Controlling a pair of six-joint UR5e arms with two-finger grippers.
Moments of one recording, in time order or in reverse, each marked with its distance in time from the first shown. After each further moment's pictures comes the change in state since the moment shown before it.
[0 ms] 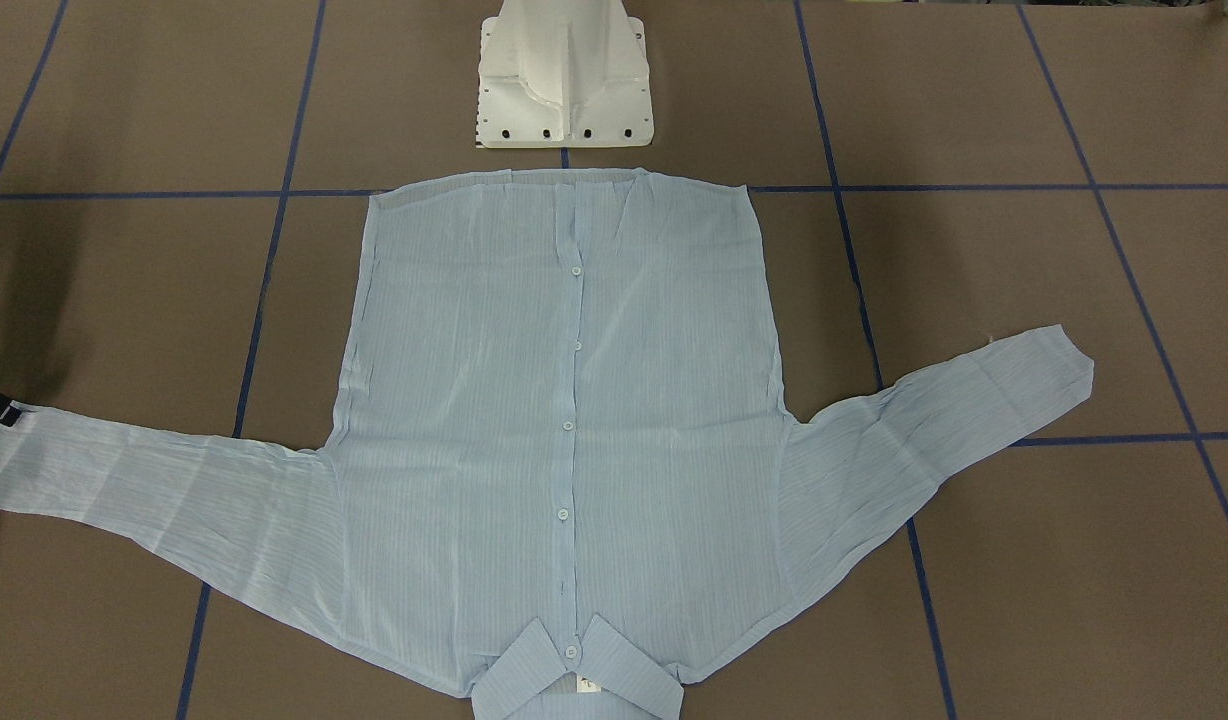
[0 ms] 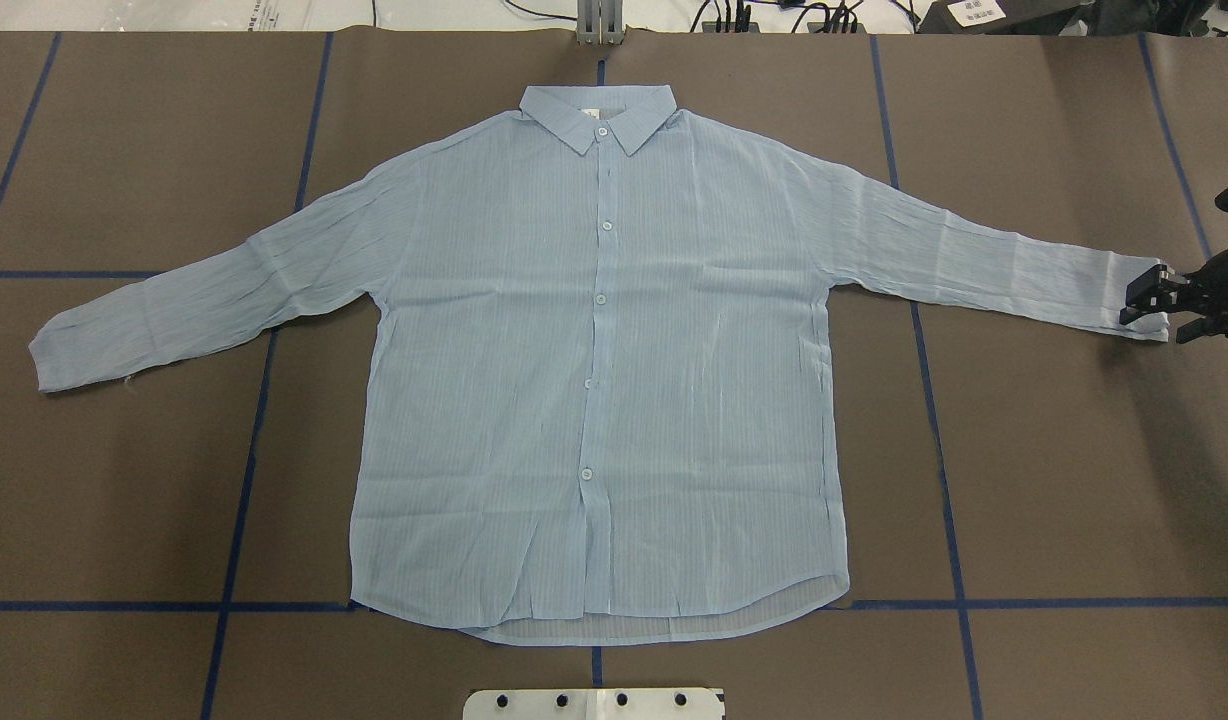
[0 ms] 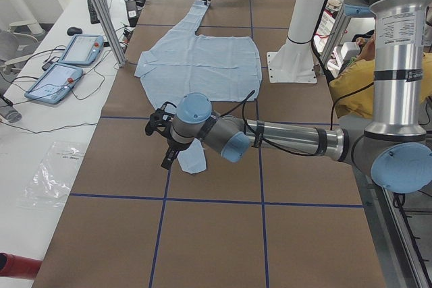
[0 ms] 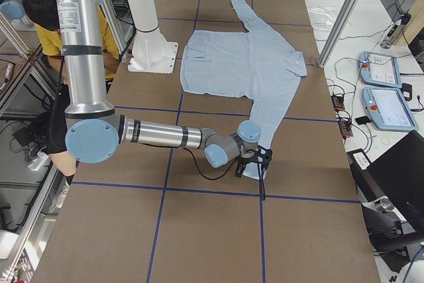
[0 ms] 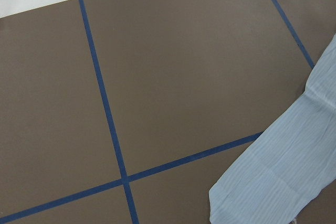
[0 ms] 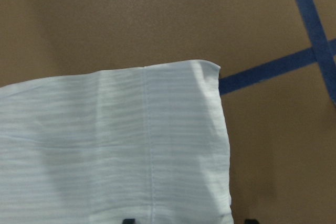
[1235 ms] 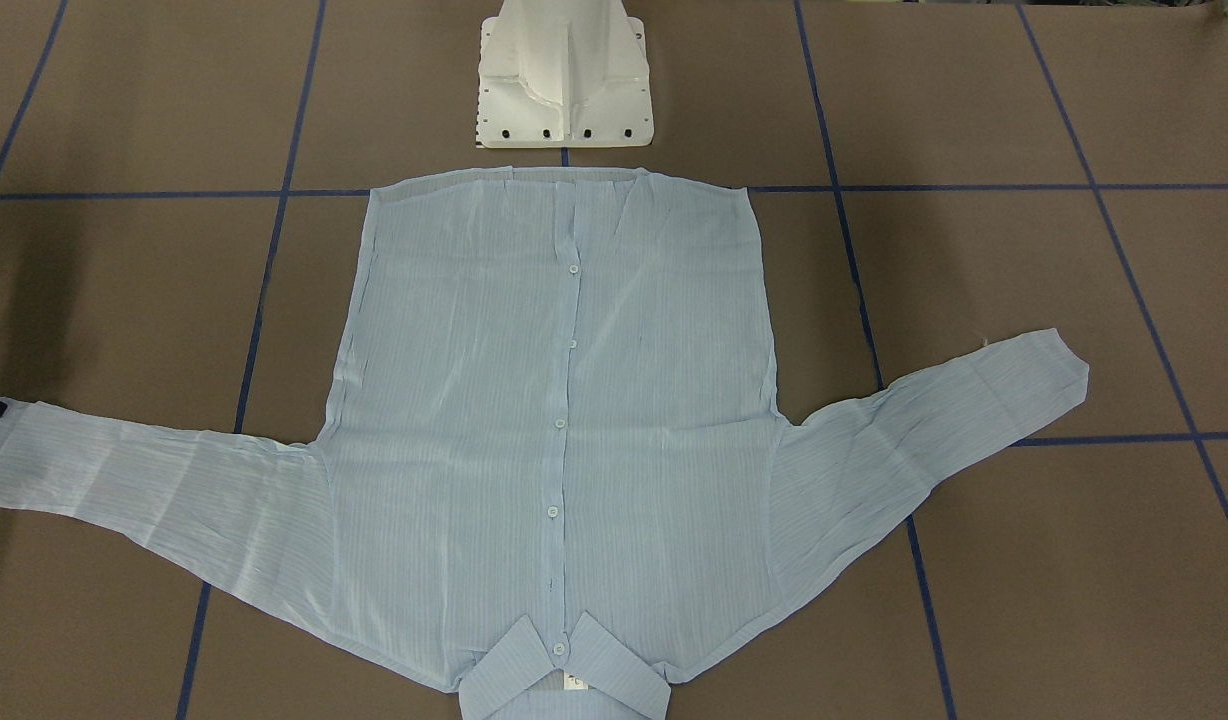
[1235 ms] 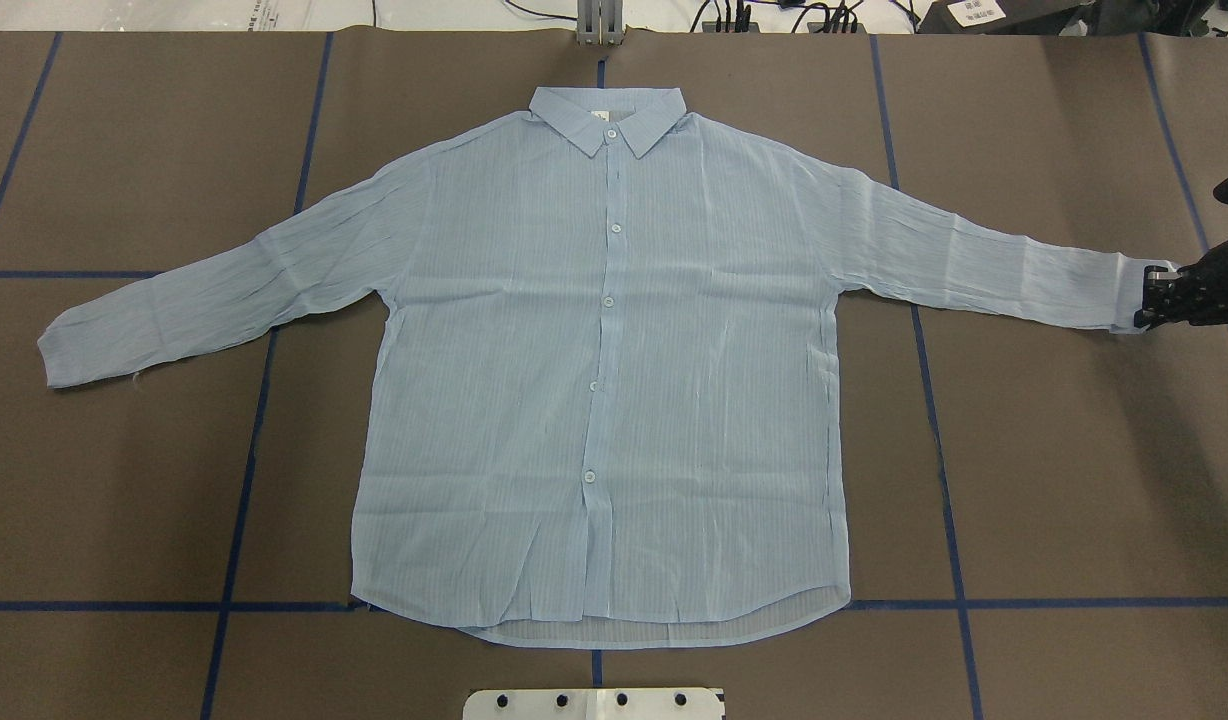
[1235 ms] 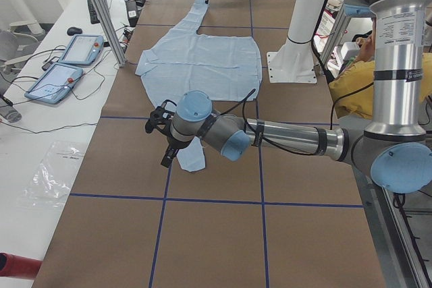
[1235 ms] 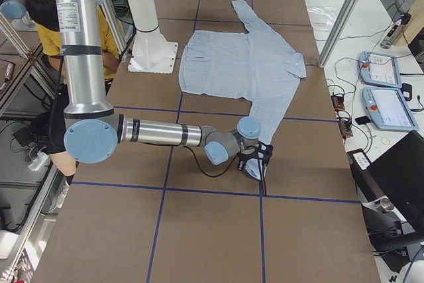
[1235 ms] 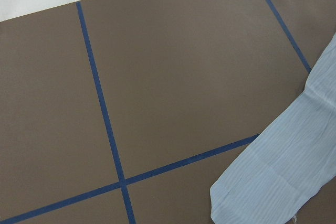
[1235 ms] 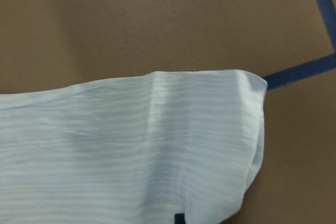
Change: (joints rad) left arm 0.000 0.000 -0.010 0.000 -0.001 0.000; right arm 0.004 -0.002 0.062 -0.002 0.009 0.003
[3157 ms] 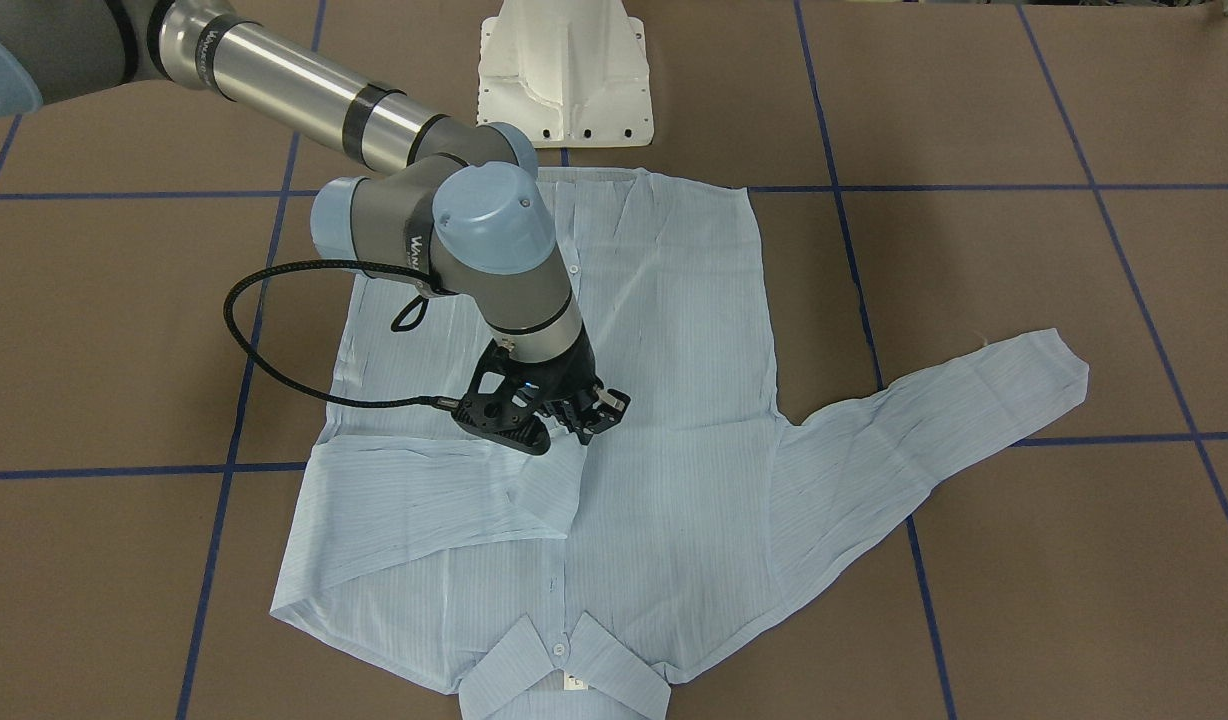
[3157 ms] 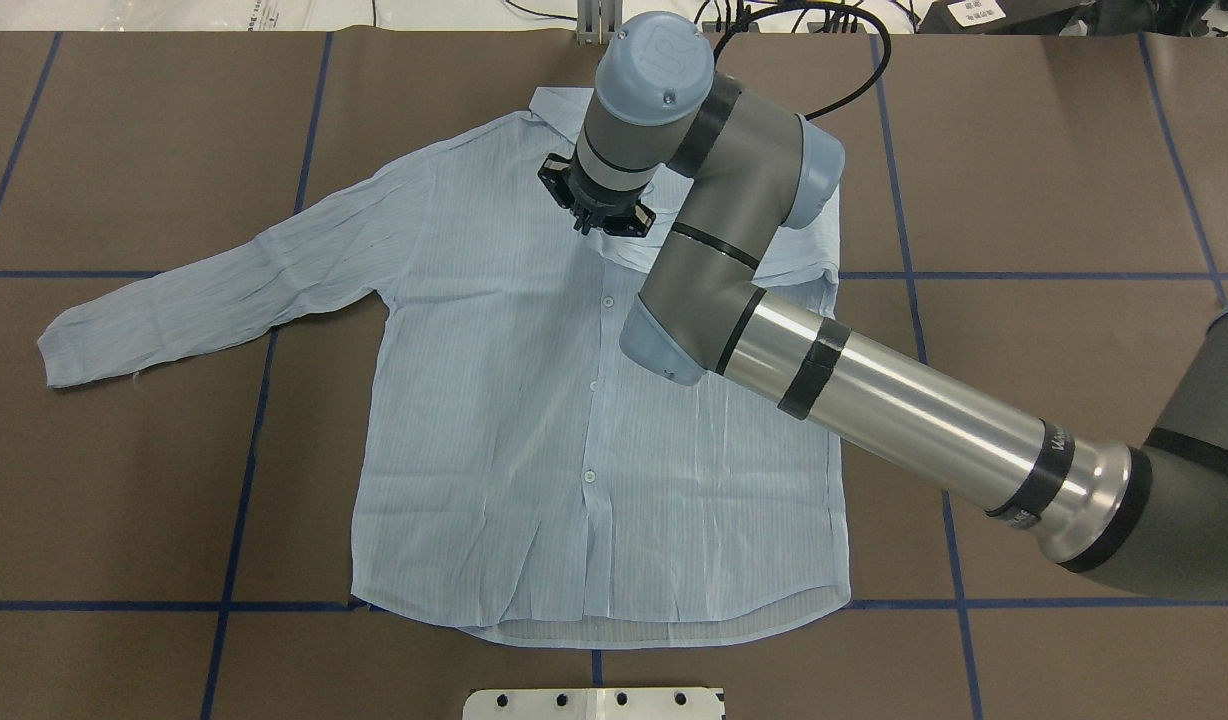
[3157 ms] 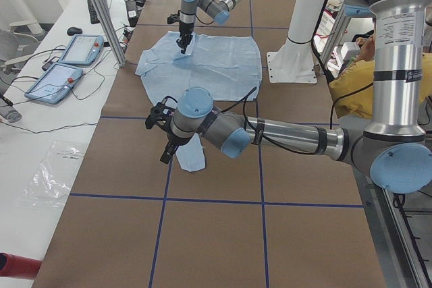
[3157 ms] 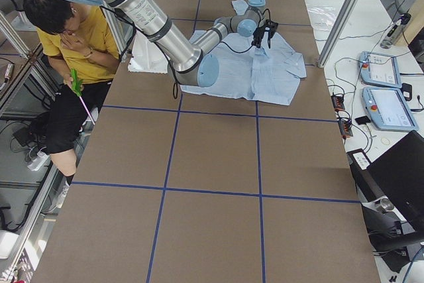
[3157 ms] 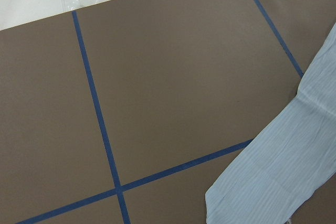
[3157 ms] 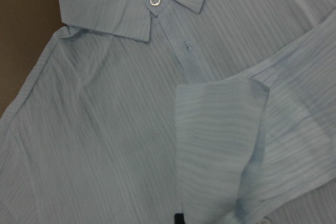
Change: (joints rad) left arm 0.000 -0.001 -0.018 -0.004 0.000 -0.003; right arm -0.481 0.929 -0.198 -0.277 -0.349 0.698
